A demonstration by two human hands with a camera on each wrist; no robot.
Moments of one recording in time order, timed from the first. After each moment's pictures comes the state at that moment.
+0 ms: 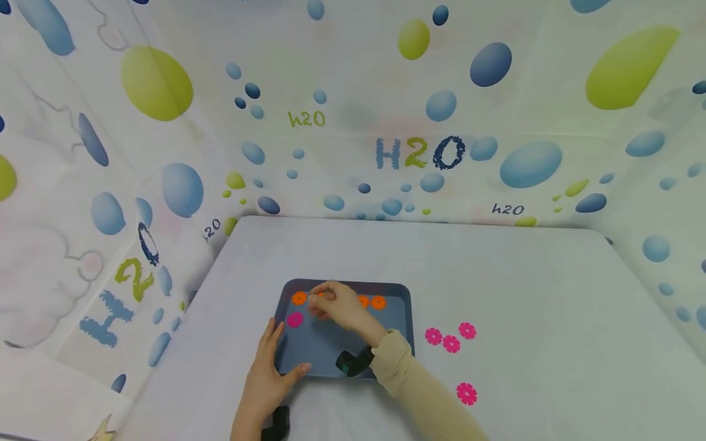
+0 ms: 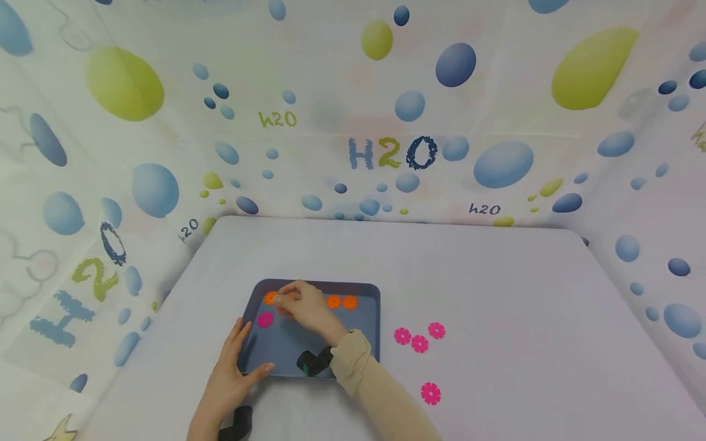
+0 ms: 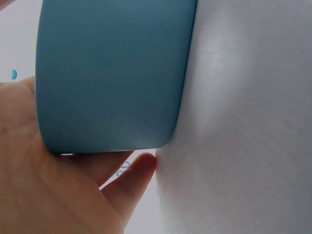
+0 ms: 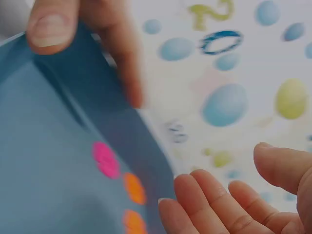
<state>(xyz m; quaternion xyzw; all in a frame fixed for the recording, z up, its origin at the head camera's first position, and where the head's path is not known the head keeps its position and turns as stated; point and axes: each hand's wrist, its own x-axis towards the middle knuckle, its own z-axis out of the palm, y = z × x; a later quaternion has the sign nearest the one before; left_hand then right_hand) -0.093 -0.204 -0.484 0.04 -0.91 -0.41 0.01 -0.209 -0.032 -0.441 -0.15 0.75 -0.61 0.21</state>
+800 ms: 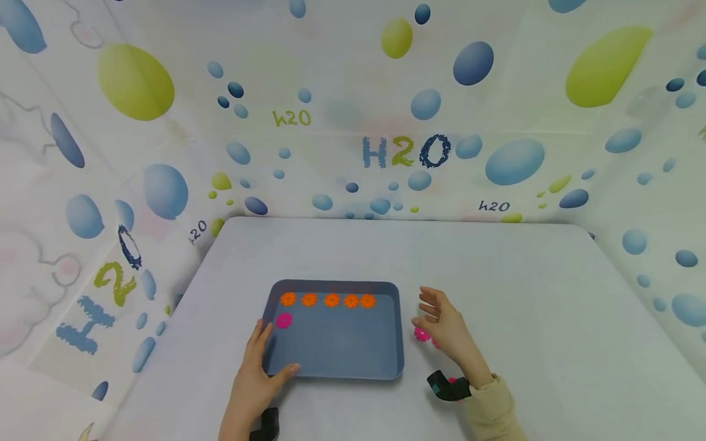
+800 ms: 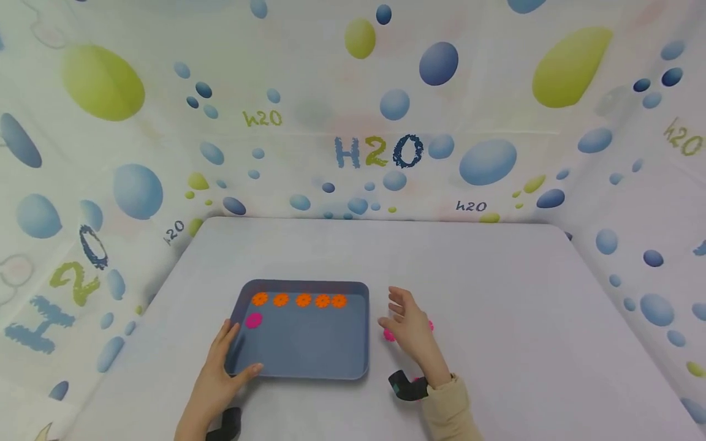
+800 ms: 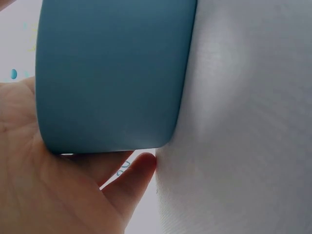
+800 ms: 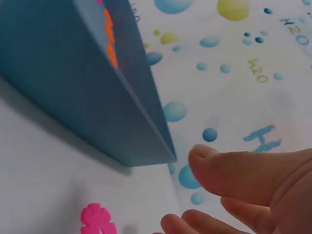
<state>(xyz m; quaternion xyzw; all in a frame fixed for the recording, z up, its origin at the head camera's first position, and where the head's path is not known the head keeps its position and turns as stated) -0.093 -0.203 -0.483 0.04 -0.91 -0.40 -0.01 -0.169 0.148 -0.449 -0.02 0.84 -0.53 0.05</state>
